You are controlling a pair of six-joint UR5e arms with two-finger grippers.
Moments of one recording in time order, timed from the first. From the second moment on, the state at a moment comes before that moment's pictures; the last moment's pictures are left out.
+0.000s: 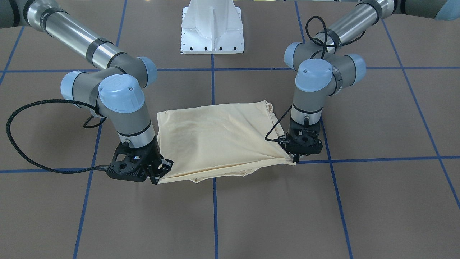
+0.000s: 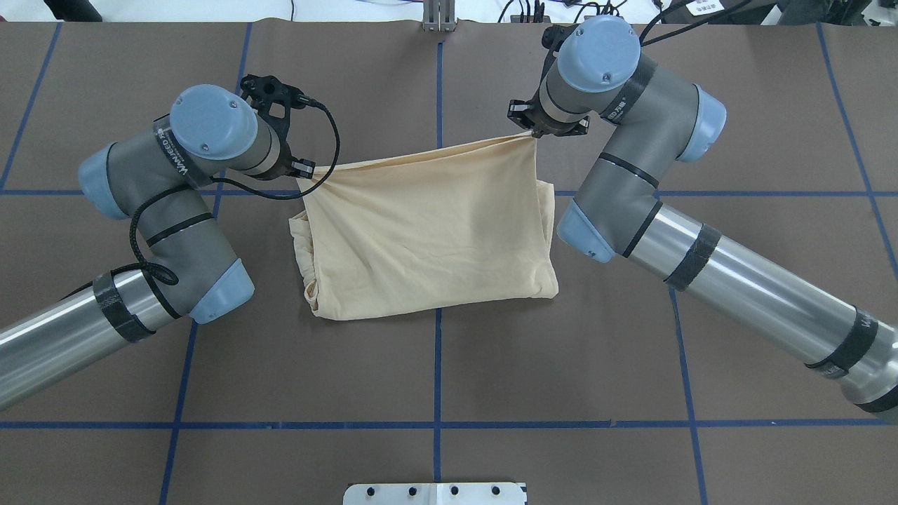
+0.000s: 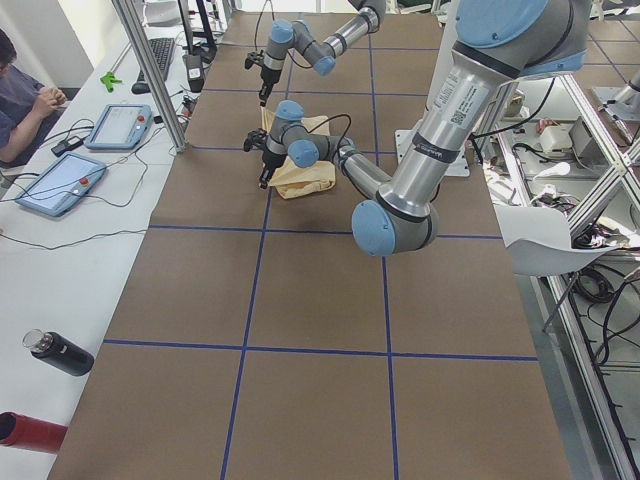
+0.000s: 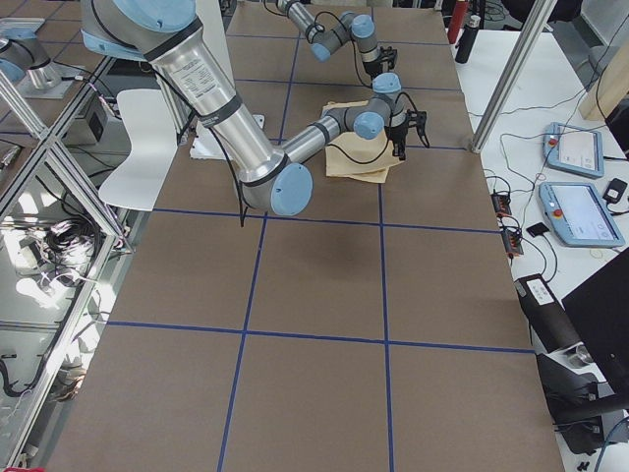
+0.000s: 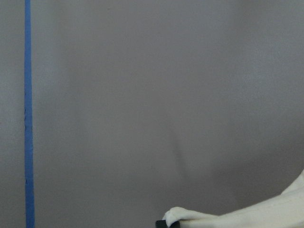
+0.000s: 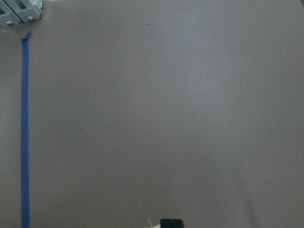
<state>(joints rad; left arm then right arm) -0.72 -2.15 -1.51 -1.86 -1.70 -0.81 0.77 -0.83 1.34 -1.25 1.79 1.25</state>
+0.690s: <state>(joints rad) -0.73 -2.03 -1.63 -1.93 -1.82 -0.81 0.80 -0.86 1.37 -1.25 1.89 1.19</state>
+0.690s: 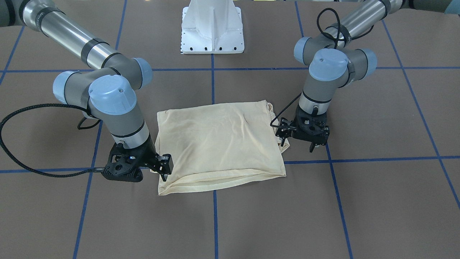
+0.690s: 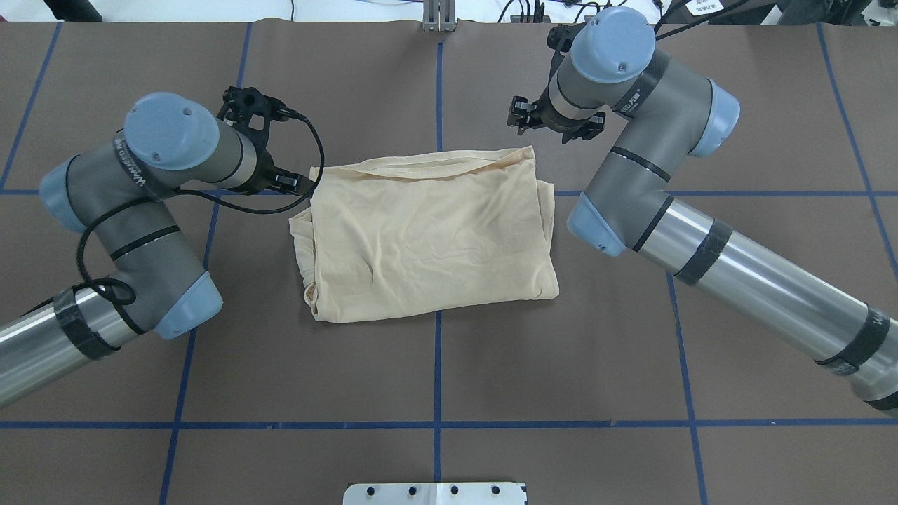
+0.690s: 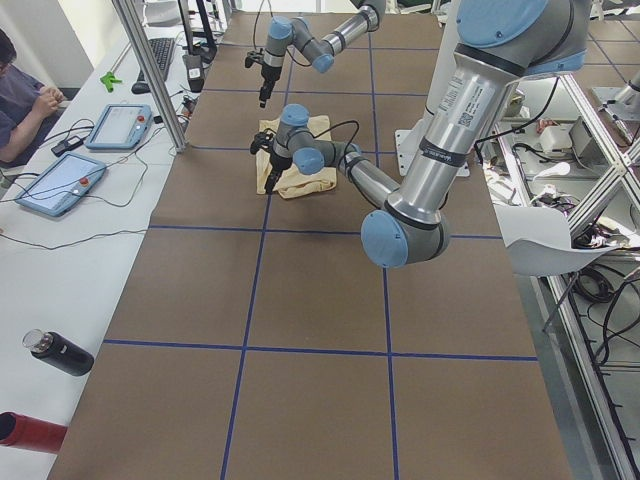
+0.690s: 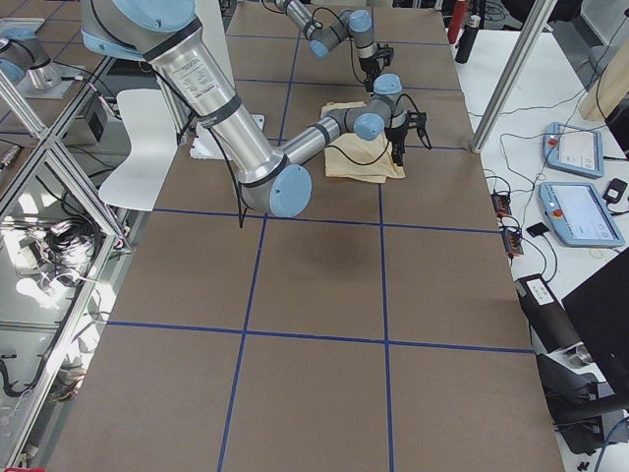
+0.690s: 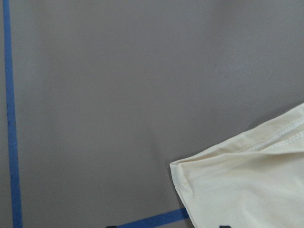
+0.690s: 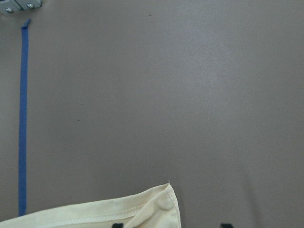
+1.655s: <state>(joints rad) -0.53 -1.95 -1.77 -1.94 -1.90 -1.01 0.82 -0.93 1.46 -1.25 1.94 1.15</state>
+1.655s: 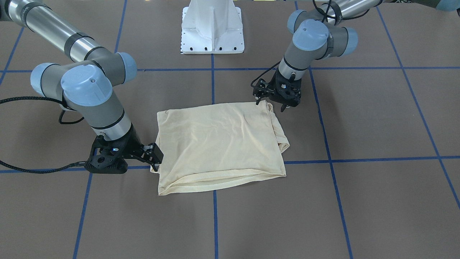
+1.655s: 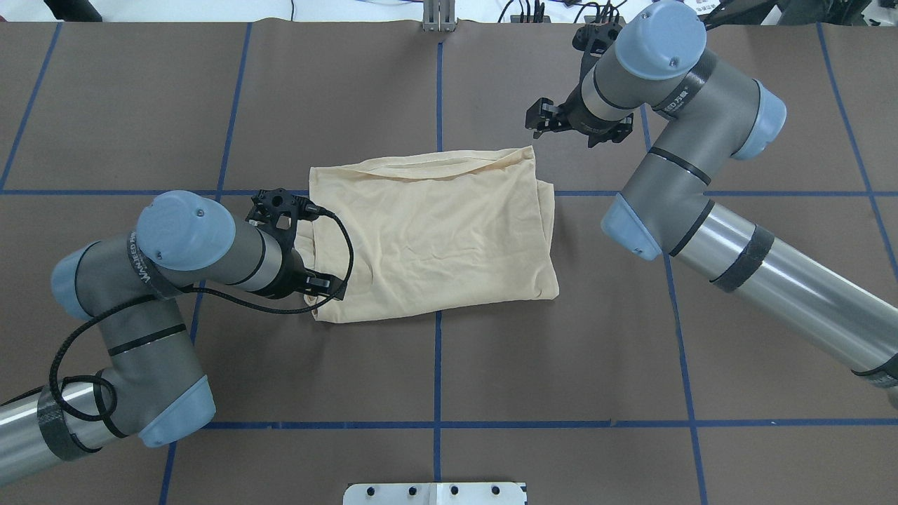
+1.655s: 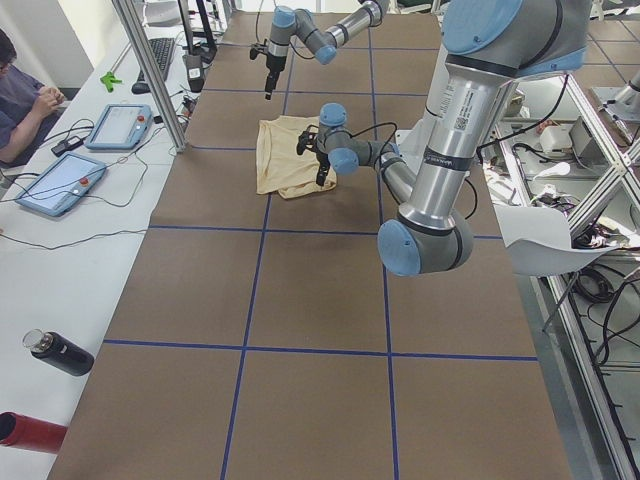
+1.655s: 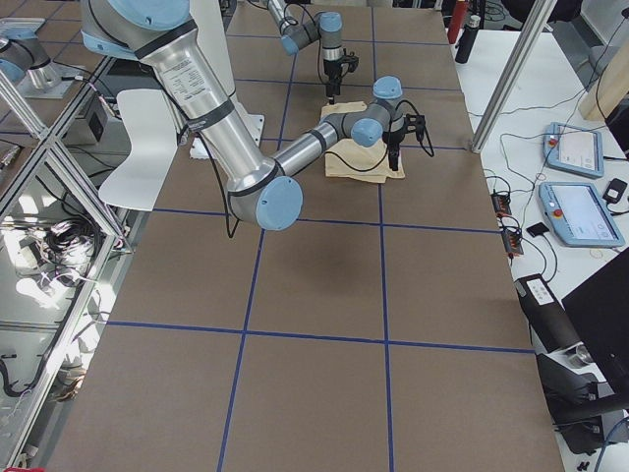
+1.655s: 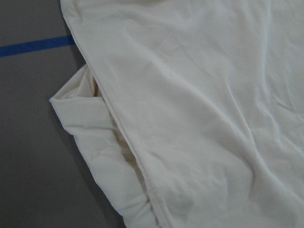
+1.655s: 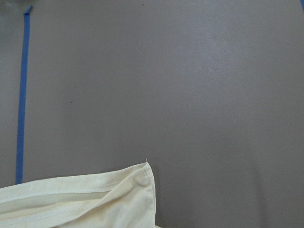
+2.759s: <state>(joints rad) -0.49 -1.94 -1.75 -1.93 -1.89 -1.01 0.82 -0.93 1.46 -1.25 1.94 1.15</state>
